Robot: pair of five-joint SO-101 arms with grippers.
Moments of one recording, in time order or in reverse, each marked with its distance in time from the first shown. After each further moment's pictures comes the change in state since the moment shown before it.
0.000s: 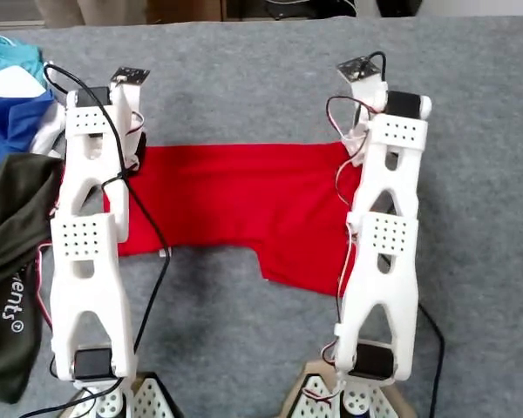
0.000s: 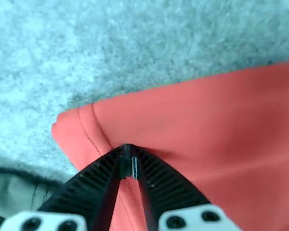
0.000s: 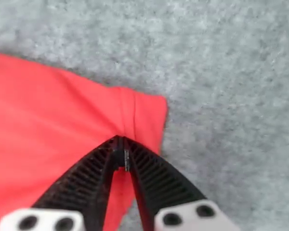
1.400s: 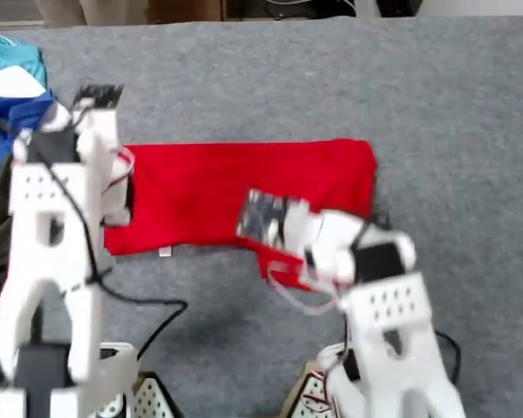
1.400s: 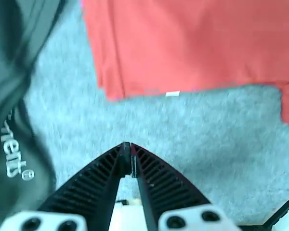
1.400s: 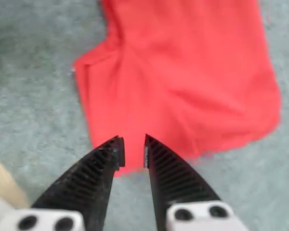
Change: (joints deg) left arm 3.3 -83.1 73.1 6.9 14.4; right arm -23.9 -133.5 147.6 -24.4 25.8
